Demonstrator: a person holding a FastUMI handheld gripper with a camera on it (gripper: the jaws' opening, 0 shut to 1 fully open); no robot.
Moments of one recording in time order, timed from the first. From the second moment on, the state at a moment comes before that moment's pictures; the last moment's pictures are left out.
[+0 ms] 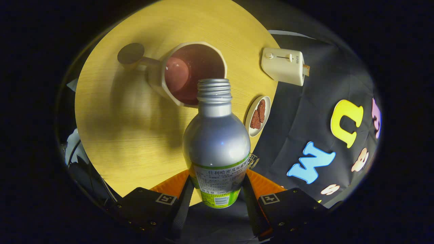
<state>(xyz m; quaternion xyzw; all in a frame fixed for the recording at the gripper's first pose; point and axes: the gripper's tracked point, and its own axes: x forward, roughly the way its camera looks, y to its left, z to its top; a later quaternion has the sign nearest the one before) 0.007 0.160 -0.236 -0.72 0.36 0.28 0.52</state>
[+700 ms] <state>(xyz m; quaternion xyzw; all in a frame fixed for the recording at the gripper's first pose) -0.023 0.157 -0.269 -0.52 0.41 0.32 0.68</state>
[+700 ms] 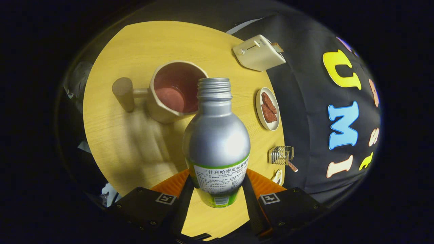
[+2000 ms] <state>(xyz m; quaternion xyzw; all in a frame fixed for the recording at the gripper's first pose) 0.058 0.164 -0.258 -0.14 0.35 0.30 0.88</state>
